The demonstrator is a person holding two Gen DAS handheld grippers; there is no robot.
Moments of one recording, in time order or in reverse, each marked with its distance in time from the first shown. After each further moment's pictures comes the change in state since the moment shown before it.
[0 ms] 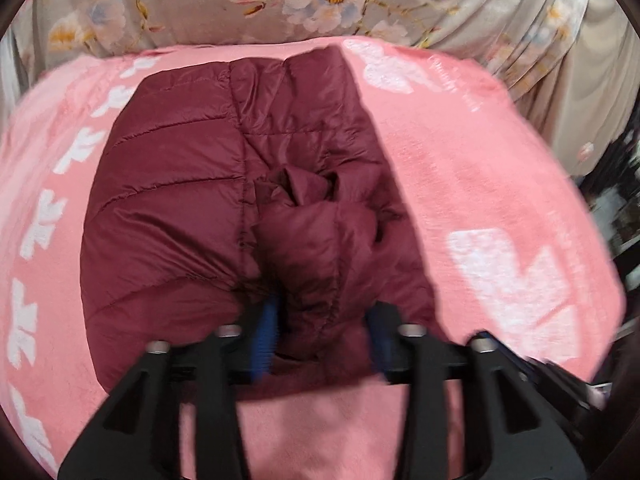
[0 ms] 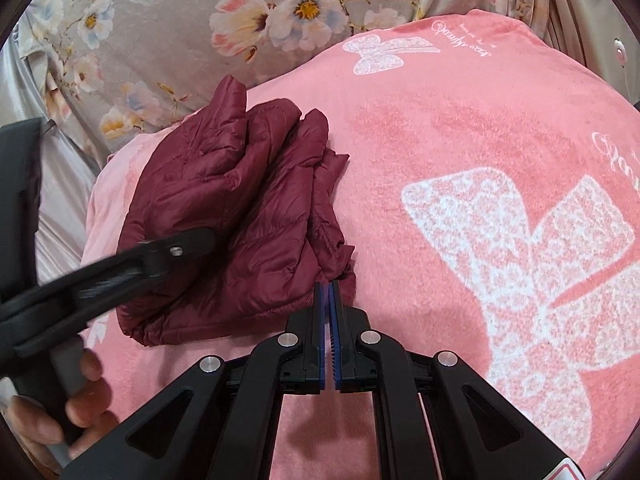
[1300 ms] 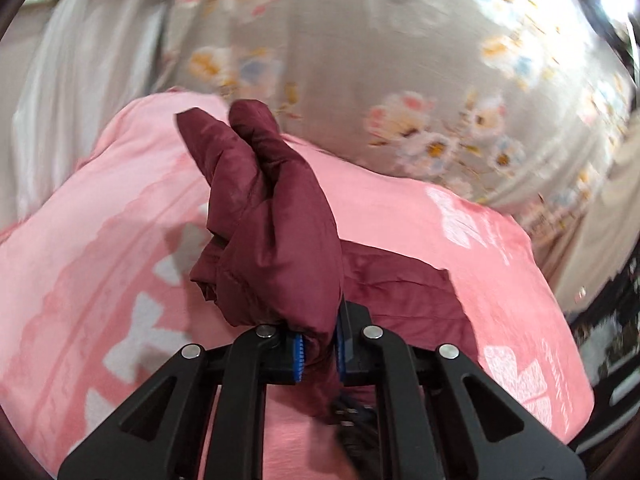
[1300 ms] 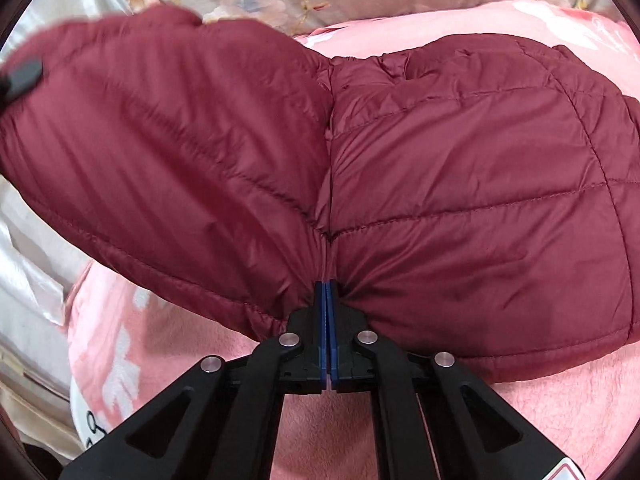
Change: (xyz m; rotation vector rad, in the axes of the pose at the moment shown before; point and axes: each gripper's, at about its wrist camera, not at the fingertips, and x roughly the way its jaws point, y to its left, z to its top) left arm -0.148 0.160 -0.012 -0.234 -0.389 0.081; right arm 0.118 0.175 -0.047 -0.195 0.175 0.275
